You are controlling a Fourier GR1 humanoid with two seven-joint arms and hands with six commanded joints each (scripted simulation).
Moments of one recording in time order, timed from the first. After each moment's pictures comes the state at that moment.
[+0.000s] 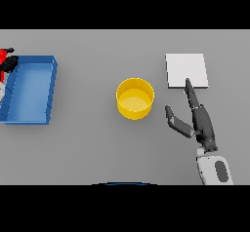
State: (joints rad) left arm -0.66 0.74 -0.46 -0.97 0.26 0.47 0.59; right arm 0.05 -0.07 0.12 -1.65 0.22 -0.02 -0.16
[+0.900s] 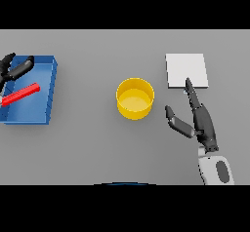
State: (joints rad) left arm -0.60 0.86 -0.61 -1.11 0.35 0.23 0.51; right arm 0.05 -0.08 0.13 -1.66 0.23 -0.01 -0.15
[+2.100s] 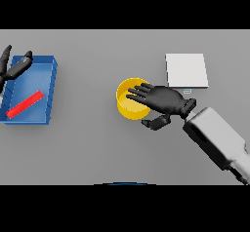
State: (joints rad) left arm -0.56 0.86 -0.57 -1.17 0.38 0.30 0.41; right arm -0.53 -0.43 0.60 -1.39 0.85 0.37 -0.21
